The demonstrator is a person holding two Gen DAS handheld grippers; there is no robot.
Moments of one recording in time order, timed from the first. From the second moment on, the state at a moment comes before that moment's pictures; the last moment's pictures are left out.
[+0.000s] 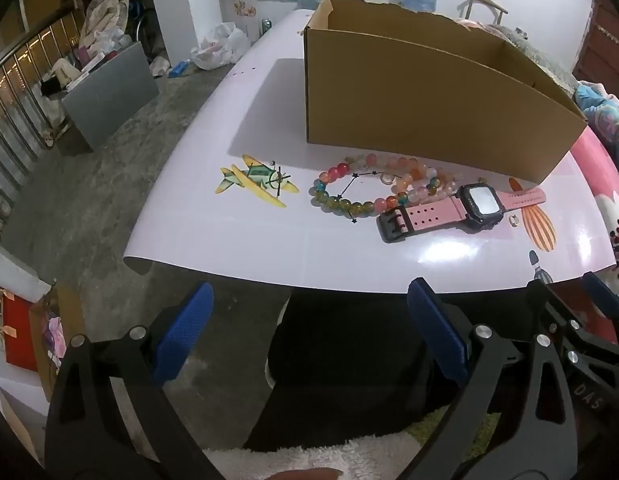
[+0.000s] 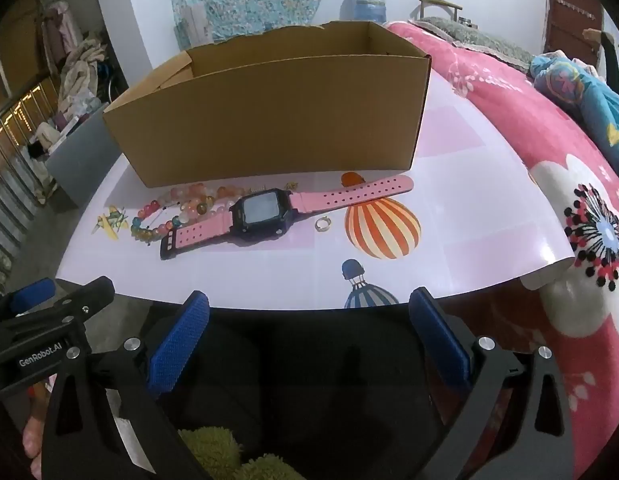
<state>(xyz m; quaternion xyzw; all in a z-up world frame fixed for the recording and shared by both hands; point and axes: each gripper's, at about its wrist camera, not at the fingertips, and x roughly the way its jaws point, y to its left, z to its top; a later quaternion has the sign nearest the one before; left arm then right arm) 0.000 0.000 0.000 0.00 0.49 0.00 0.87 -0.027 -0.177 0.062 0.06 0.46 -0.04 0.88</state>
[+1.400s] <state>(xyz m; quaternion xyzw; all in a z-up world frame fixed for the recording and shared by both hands) -0.002 -0.005 -0.003 0.00 0.49 0.01 0.87 -0.028 -0.186 0.061 0.07 0.47 -0.05 0.88</state>
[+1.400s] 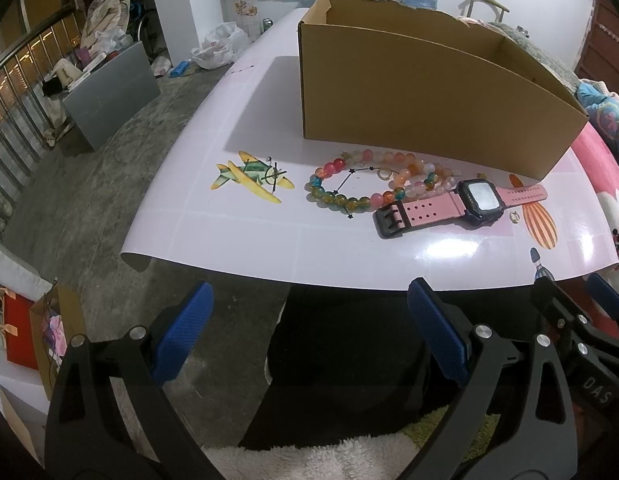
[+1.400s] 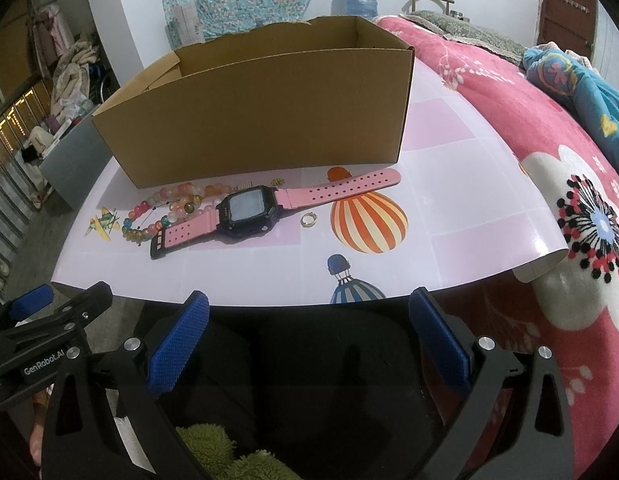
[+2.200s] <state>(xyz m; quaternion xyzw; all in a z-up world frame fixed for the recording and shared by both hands) -0.004 -0.003 -0.006 0.00 0.49 0.01 0.87 -0.029 -0.185 0.062 0.07 0.47 -0.04 0.88</state>
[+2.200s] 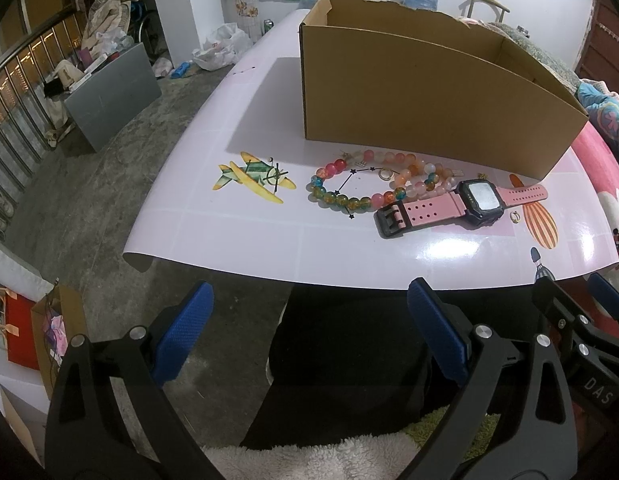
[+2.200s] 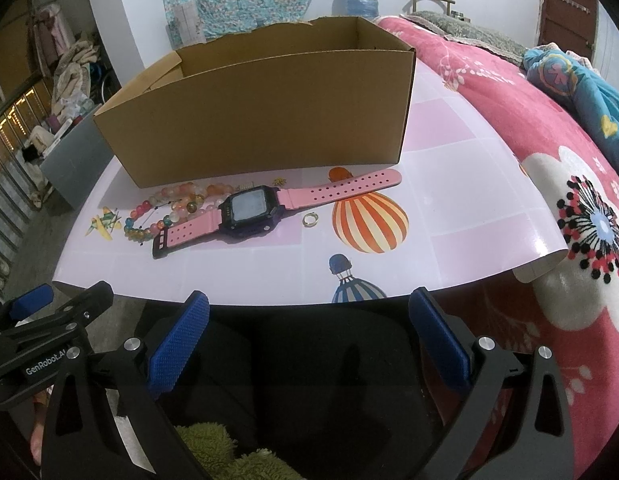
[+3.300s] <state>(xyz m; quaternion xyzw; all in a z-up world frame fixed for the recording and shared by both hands) -0.008 0.001 -0.001 0.00 0.48 0.01 0.88 -0.032 -0.182 0.061 0.07 0.47 -0.05 0.88</state>
